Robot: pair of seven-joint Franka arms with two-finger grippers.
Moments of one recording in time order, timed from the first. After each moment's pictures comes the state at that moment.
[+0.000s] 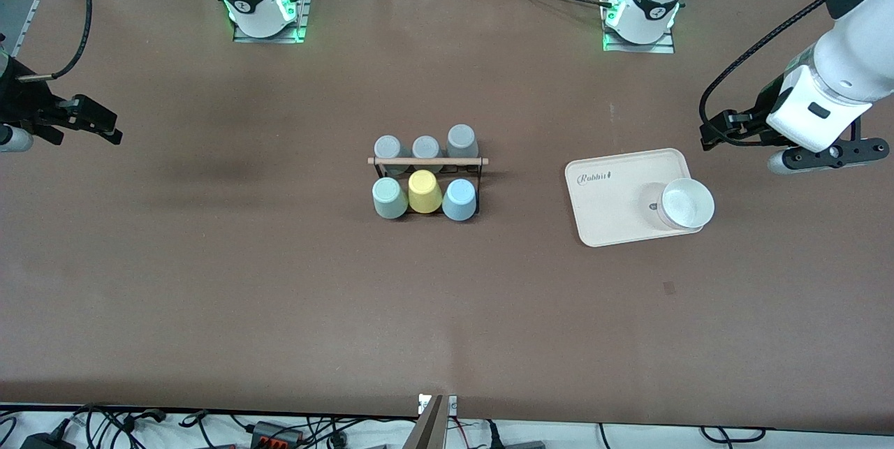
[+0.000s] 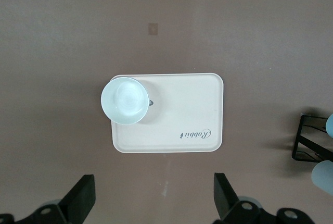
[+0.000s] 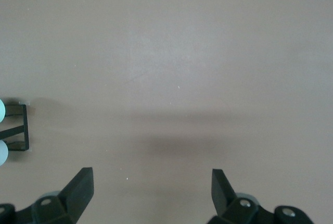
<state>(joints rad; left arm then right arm) 0.00 0.09 -0.13 -1.57 0.01 1.59 -0.28 -0.01 0.00 -0.04 -1.71 0.01 1.74 -0.06</state>
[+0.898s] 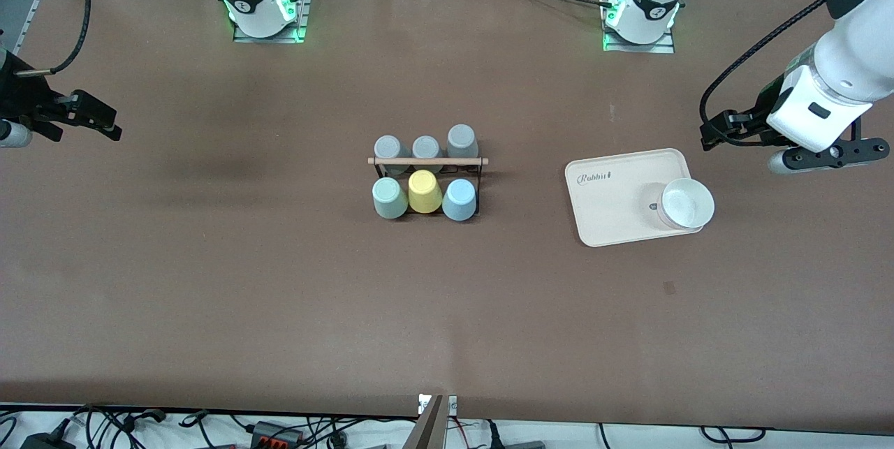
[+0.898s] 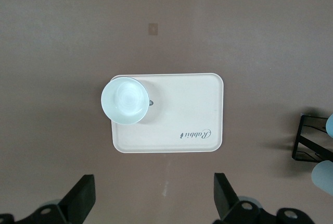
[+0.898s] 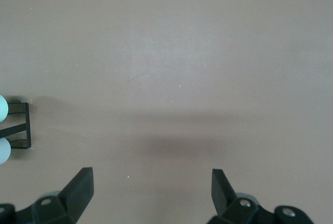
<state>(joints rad) 0.00 0.09 -0.13 -1.57 0.01 1.59 -0.28 0.00 -0.01 -0.04 -1.70 0.01 1.74 -0.06</state>
